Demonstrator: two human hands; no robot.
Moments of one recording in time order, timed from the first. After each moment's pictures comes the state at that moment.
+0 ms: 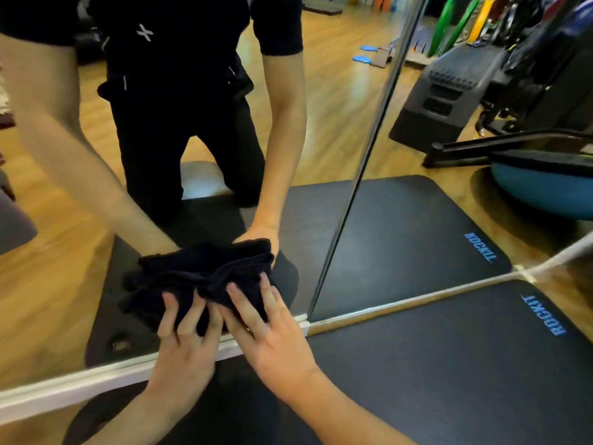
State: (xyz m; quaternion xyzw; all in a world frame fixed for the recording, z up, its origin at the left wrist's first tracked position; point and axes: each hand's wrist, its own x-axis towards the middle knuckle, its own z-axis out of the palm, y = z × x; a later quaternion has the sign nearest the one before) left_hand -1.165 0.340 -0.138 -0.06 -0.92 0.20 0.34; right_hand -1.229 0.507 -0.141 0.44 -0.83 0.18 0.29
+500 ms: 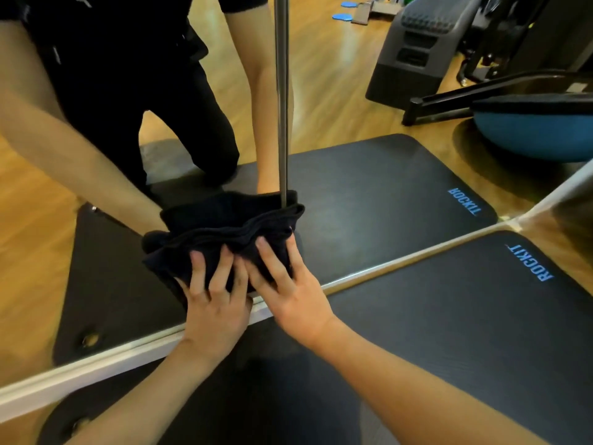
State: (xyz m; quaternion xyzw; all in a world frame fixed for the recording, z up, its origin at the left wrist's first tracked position) left_hand -1.235 0.400 -0.203 -0.02 -0.93 0.11 0.34; right_hand -1.280 0.579 -0.142 0.44 -0.82 0.14 0.35
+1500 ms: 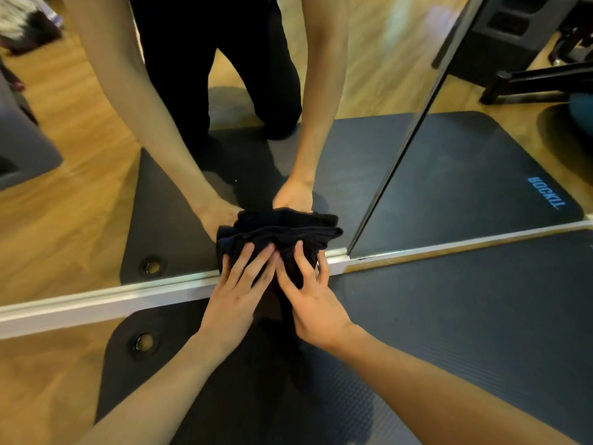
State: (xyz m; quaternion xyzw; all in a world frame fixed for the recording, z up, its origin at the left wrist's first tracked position) left_hand -1.146 0.326 -0.258 -0.10 -0.97 -0.05 0.23; right_hand -1.208 0.519 -0.250 0.42 -0.89 0.17 -0.02
